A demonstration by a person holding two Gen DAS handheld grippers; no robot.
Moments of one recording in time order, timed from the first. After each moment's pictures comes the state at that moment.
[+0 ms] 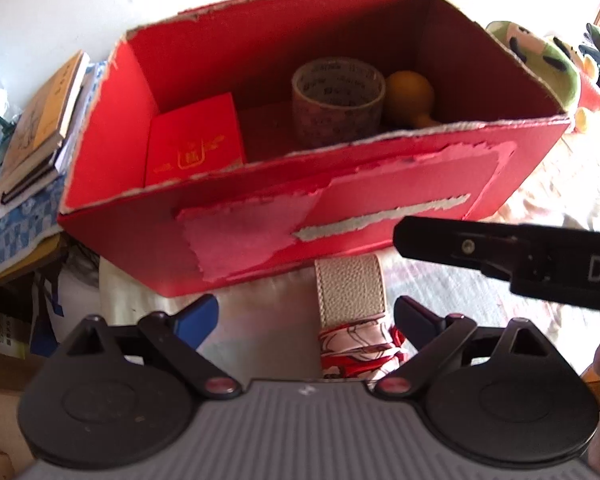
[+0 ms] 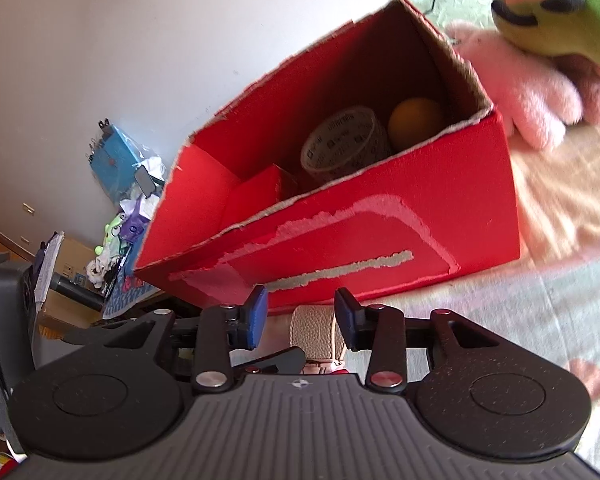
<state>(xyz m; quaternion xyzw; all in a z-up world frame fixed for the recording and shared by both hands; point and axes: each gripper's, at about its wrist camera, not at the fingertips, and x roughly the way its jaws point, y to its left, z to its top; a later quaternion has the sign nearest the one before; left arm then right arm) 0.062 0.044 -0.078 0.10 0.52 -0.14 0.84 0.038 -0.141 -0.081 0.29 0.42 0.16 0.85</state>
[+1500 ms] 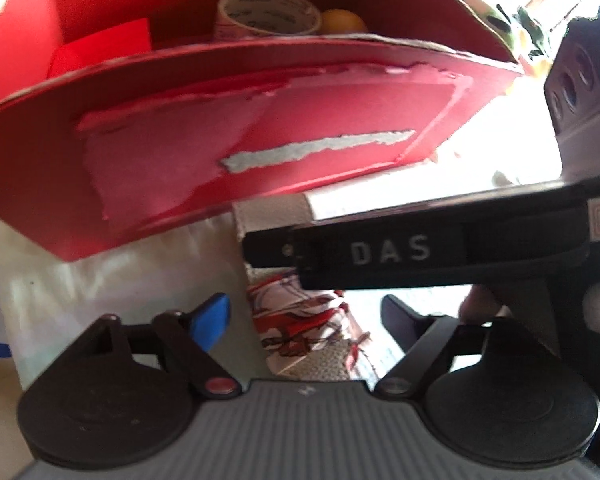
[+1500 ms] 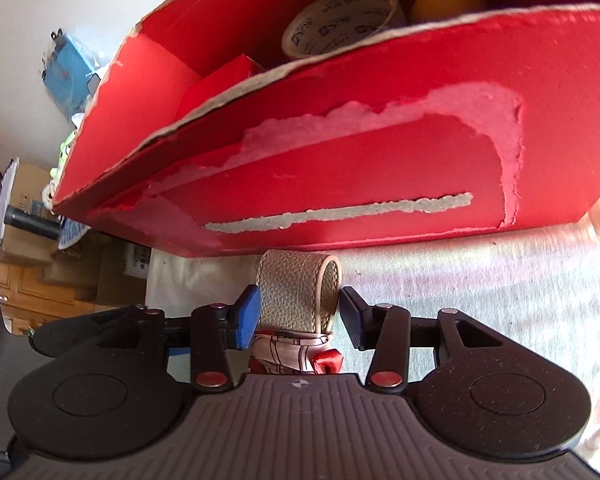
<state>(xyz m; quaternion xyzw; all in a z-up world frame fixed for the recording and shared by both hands) 0.066 0.059 -0.111 0.03 0.58 -0.29 0.76 0.073 -0.106 -0.115 0.22 0.55 0.16 0.79</state>
